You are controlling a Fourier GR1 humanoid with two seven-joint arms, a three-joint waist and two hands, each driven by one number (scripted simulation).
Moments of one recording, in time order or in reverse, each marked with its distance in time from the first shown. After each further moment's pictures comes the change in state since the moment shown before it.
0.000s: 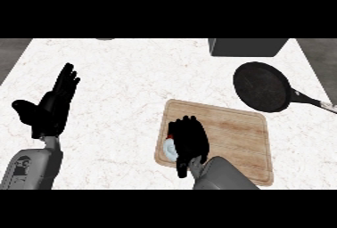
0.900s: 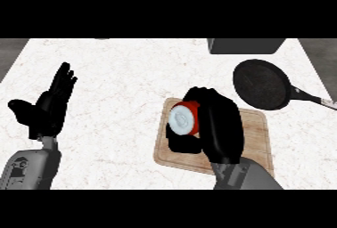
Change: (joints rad) left arm 0.005 -0.003 0.011 -0.028 -0.014 0.009 0.023; right arm 0.003 -0.055 -0.136 -0.365 0.240 -0.284 0.059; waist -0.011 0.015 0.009
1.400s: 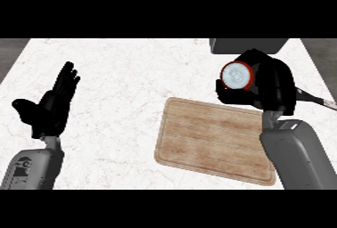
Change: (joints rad) left arm -0.004 -0.014 -0.012 -0.012 -0.012 0.002 0.011; right arm -0.064 -0.126 -0.408 0.190 -0.263 -0.124 -0.295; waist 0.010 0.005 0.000
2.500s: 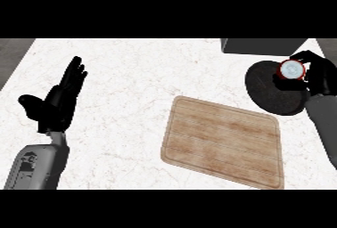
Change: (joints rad) left arm -0.039 -0.015 -0.022 -0.006 -0.008 -0.019 0.007; right arm -0.286 -0.231 -0.416 1.112 -0.121 -0.313 -0.724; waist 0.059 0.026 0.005
